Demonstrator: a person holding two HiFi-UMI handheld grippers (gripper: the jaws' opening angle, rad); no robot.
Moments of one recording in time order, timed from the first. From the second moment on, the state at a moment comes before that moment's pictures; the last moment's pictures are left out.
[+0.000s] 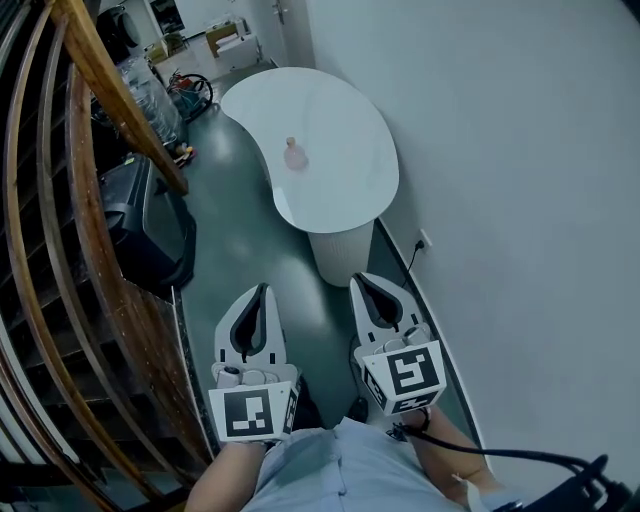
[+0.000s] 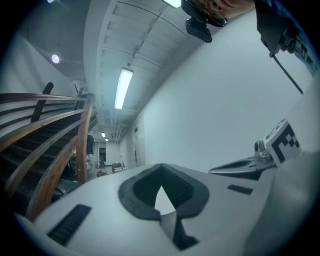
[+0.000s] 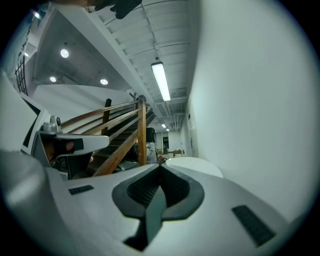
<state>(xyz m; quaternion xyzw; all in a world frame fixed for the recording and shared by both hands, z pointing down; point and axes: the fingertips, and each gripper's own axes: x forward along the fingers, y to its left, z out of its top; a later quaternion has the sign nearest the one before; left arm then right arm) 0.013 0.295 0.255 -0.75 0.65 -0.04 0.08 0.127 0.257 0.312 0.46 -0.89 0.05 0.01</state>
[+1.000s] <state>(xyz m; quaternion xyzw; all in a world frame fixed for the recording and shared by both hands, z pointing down) -0.101 0.087 0.250 -0.78 0.62 0.00 0.06 0.019 0.053 0.299 0.50 -0.87 0.04 0.02</state>
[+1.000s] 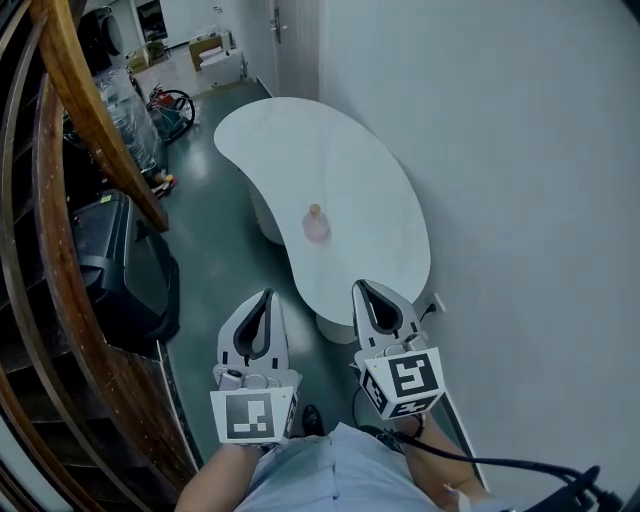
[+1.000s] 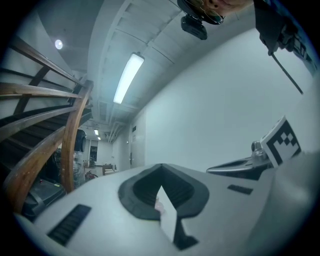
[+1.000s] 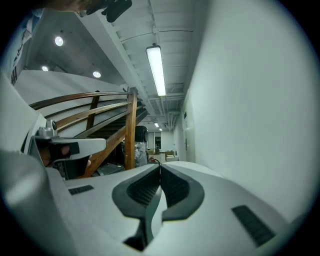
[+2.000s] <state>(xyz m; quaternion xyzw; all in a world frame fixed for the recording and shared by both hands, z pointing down) -0.108 -0.036 0.269 -0.79 0.61 -0.04 0.06 0.009 -0.070 0.310 0.49 -0.87 0.05 0.01</state>
